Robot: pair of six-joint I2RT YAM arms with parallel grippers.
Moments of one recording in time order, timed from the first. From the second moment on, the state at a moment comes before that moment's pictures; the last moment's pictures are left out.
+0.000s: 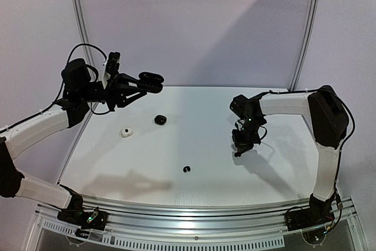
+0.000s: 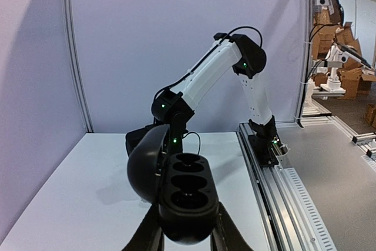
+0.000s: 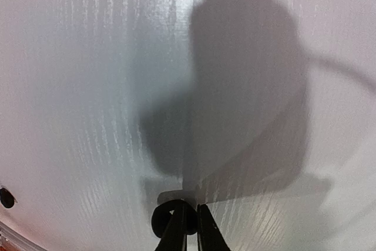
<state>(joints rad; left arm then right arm) -0.35 1.26 0.93 0.43 1.17 -0.04 0.59 2.00 1.40 -0.89 -0.11 0.57</state>
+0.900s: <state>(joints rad) -0.36 1.26 0.80 0.54 0.93 -0.01 0.71 1.85 1.55 -0.79 0.21 0.48</state>
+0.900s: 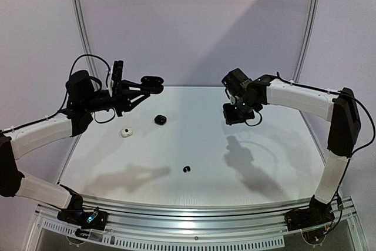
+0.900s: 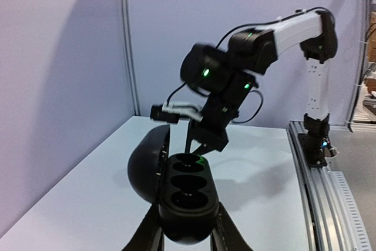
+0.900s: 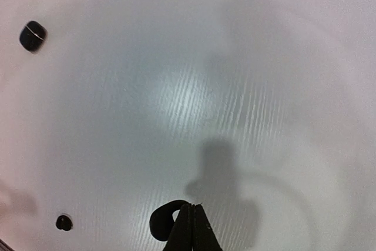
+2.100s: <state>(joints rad) -0.69 1.57 0.62 1.11 0.32 0.08 1.07 1.77 1.70 -0.39 0.45 0.42</state>
